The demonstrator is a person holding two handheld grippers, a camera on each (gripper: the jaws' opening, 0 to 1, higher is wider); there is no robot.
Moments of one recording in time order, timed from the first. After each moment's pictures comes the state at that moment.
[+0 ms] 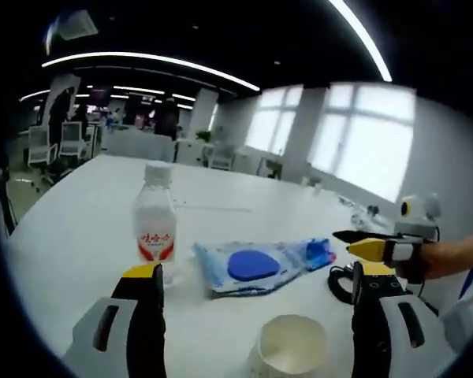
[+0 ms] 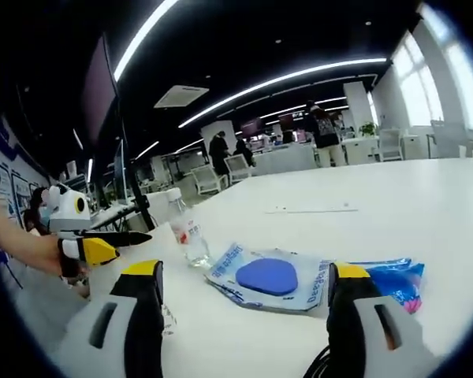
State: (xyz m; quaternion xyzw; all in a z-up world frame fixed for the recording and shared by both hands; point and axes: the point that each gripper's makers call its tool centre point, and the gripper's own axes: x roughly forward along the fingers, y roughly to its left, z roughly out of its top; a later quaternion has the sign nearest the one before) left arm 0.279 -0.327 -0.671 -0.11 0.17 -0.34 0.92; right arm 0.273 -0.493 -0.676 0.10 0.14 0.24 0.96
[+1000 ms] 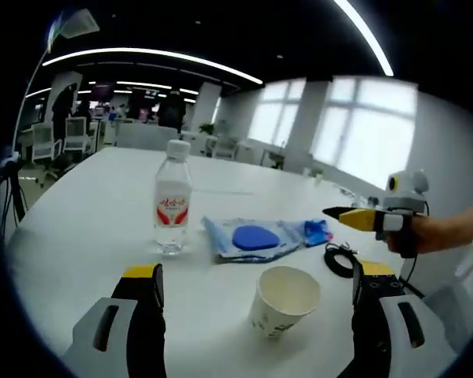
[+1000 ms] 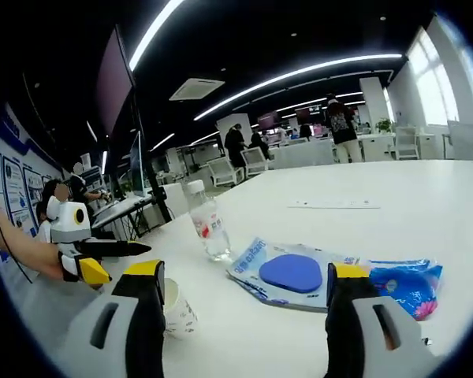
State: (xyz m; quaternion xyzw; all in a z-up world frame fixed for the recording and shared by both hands) left arm 0.234 -0.299 -0.689 -0.10 0.19 -0.34 0.92; right arm 0.262 -0.464 -0.674 0.09 0.15 0.28 0.94
